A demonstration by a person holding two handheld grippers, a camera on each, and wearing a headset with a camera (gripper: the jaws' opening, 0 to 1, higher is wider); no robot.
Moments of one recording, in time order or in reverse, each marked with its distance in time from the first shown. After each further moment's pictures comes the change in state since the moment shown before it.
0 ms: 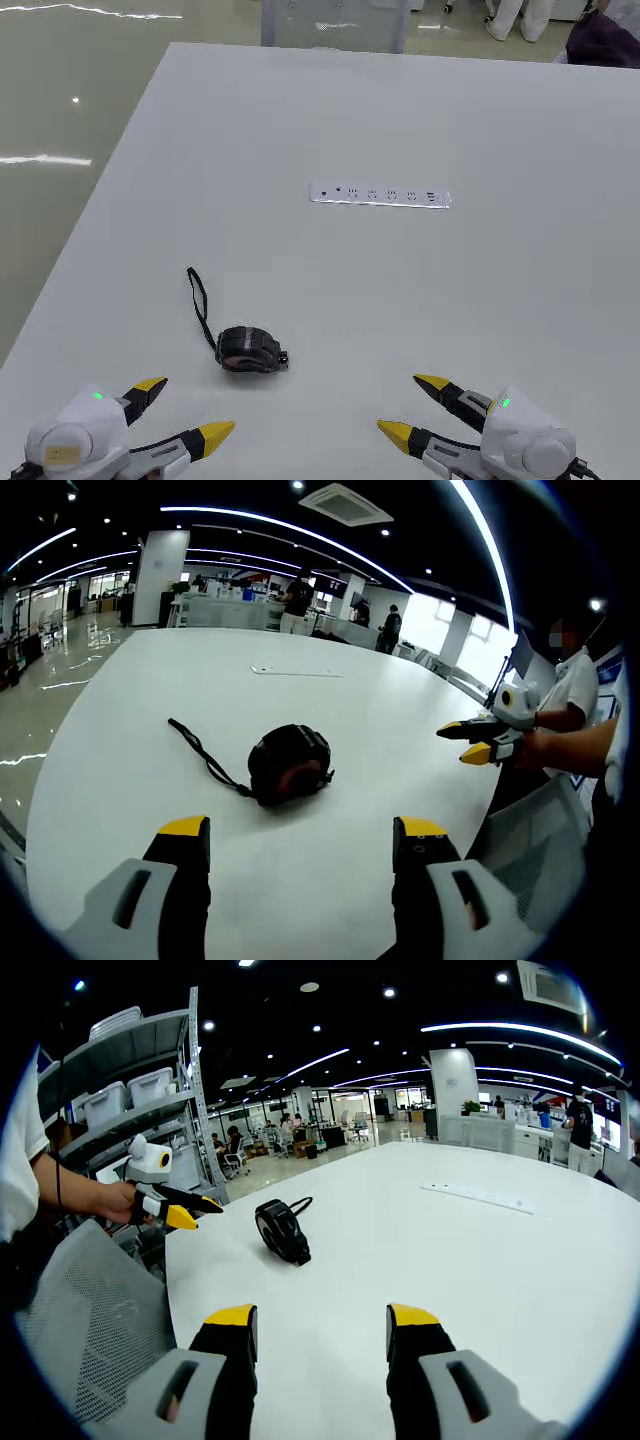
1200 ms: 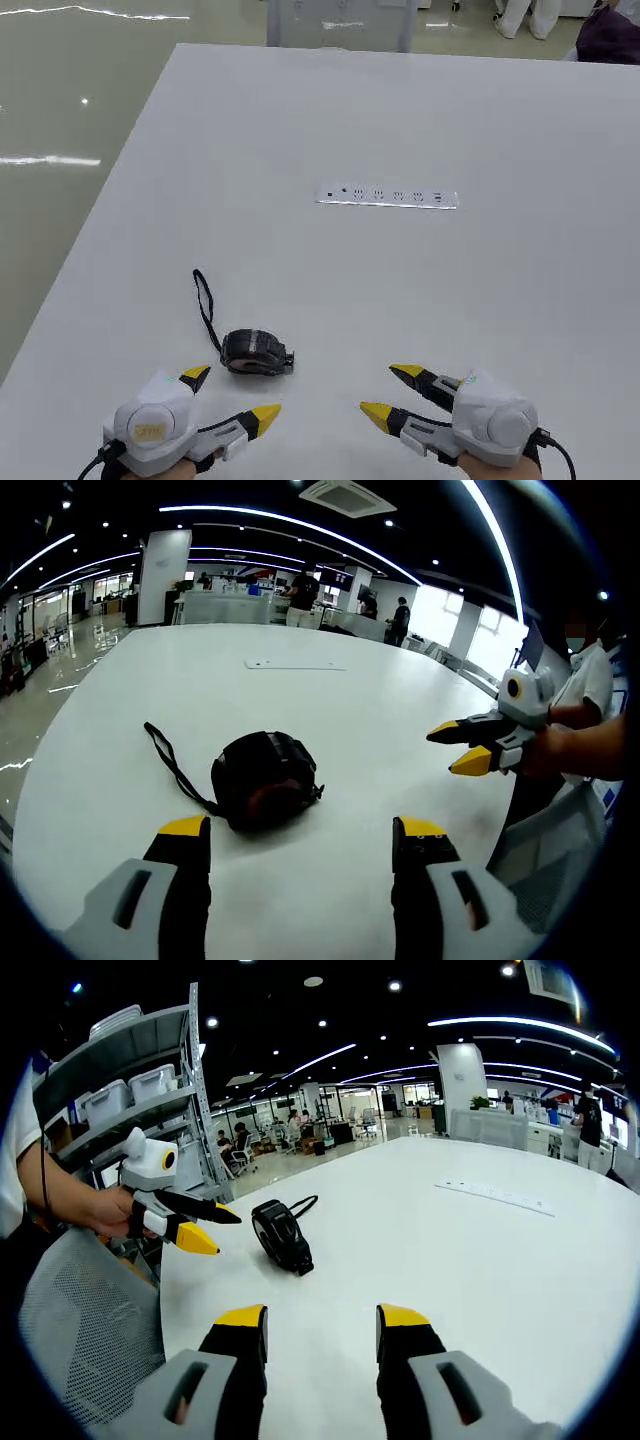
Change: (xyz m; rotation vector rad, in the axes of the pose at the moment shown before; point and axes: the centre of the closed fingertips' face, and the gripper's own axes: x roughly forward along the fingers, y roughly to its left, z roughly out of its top) left arm 0.052 -0.023 0.005 0.009 0.021 0.039; right arm 0.041 -0.001 0.003 0.001 0.013 0.040
